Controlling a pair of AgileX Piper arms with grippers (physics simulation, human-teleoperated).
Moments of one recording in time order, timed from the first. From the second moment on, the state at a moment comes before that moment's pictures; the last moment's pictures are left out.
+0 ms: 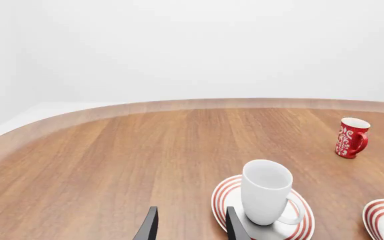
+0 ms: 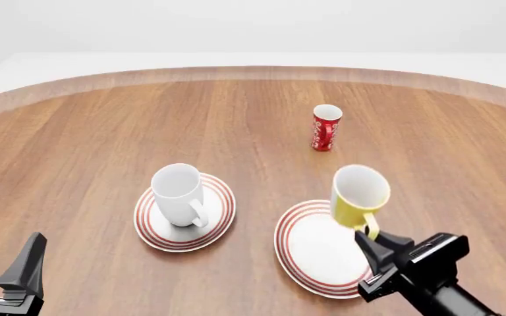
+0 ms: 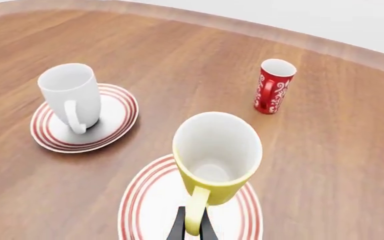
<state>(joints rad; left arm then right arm) 0.00 0.01 0.00 0.00 0.00 0.45 1.20 -0.02 -0.86 -0.04</state>
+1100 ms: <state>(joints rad) 0.00 0.01 0.00 0.00 0.00 0.47 1.54 0.00 -1.08 -0.03</state>
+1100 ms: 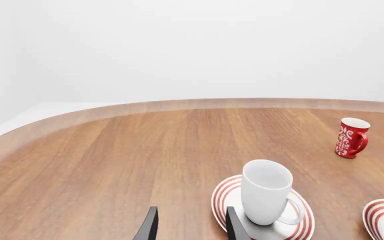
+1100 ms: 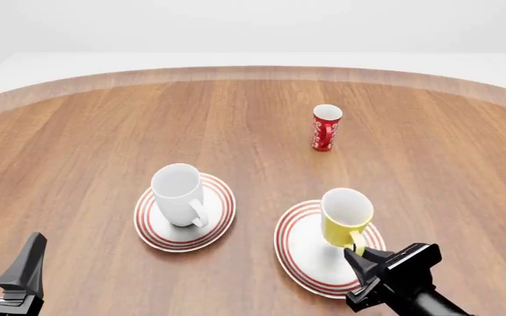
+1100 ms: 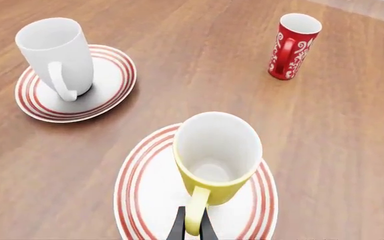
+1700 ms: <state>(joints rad) 0.00 0.01 0.00 0.00 0.00 0.47 1.67 0.00 -1.17 -0.02</state>
